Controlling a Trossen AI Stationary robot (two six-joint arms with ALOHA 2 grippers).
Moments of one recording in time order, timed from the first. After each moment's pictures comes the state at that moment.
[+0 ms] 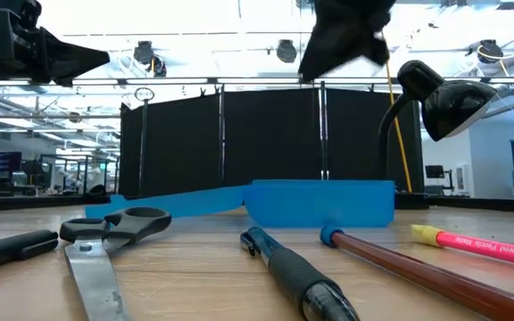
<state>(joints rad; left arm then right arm) -0.19 0.01 0.05 0.12 -0.39 0.27 0.33 1.59 1.24 -0.59 0.49 0.75</state>
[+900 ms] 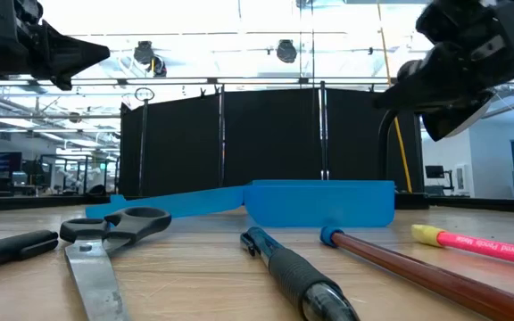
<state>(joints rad) -0.19 0.01 0.05 0.16 -0.42 0.11 0.43 1.14 0.28 0.52 0.50 0.15</state>
